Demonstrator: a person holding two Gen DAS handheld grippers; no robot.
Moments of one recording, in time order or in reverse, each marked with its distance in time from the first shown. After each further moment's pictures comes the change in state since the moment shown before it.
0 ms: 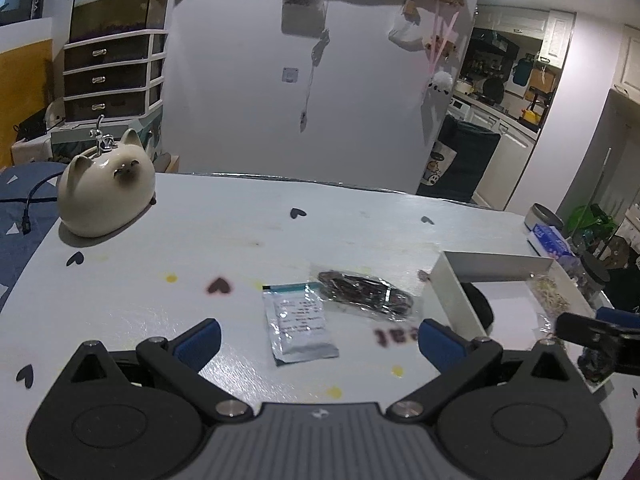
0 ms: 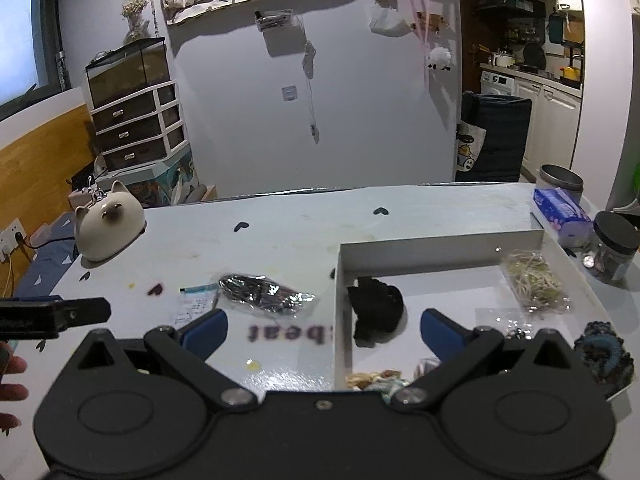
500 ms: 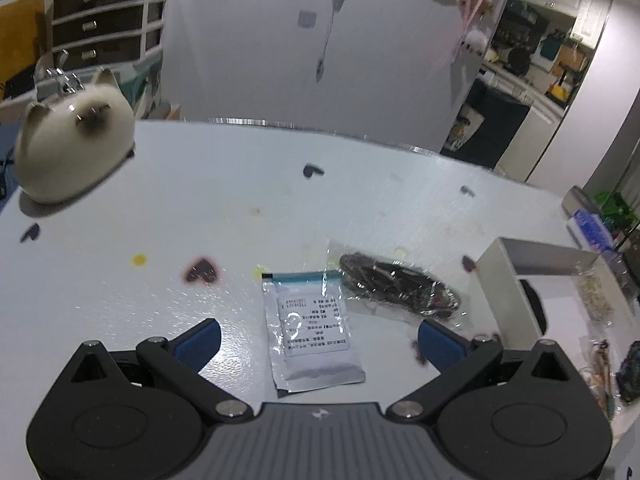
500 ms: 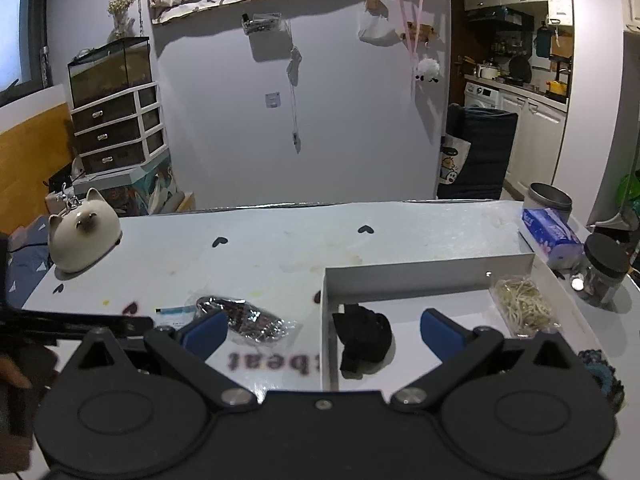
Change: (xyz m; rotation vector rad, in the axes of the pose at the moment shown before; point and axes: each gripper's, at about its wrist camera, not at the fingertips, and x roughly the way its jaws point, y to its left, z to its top) left arm 0.107 0.015 0.015 -0.049 0.146 0.021; right arm 0.025 0.008 0.021 -0.018 -0.019 -0.074
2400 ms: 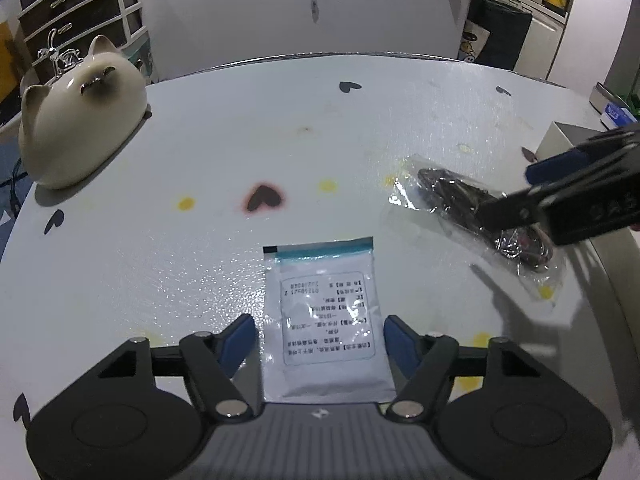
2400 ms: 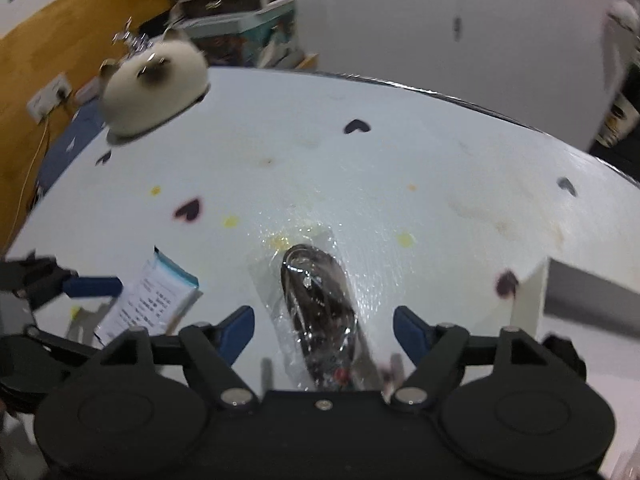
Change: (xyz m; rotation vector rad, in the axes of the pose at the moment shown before) left arm 0.025 0.042 -0.028 0.199 0.164 0.106; right arm 0.177 0.101 0.007 -0.312 0.412 0.321
